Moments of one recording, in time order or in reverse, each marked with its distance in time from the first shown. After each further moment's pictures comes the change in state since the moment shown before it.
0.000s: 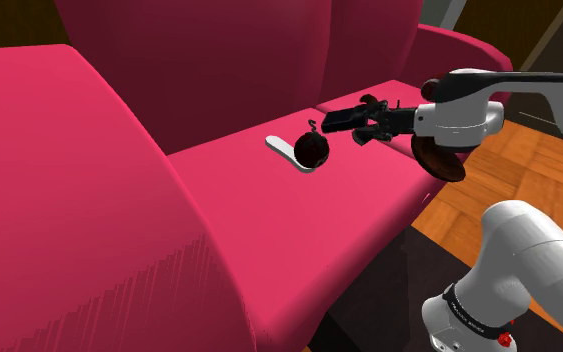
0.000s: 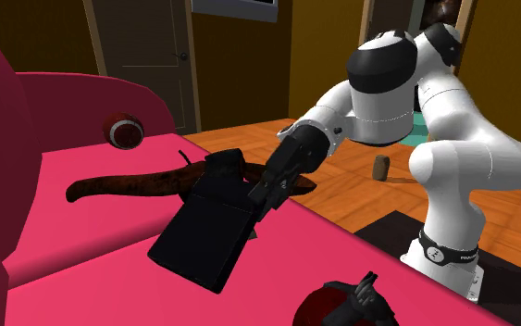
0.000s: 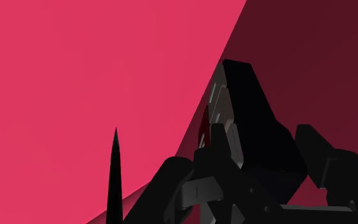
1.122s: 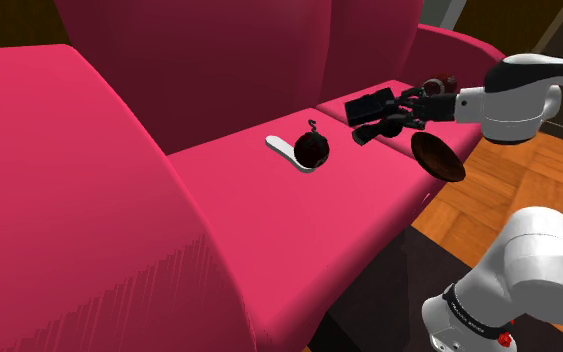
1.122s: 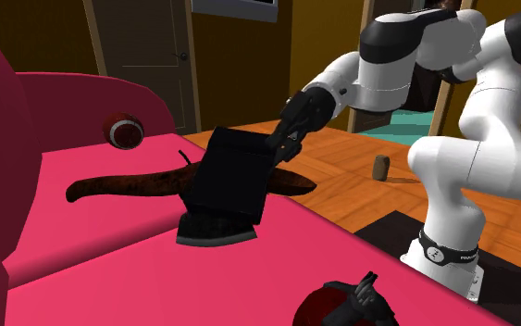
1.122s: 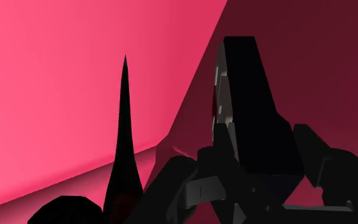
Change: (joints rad) arm -0.637 0.045 0.346 -0.033 -0.078 -0.487 0.177
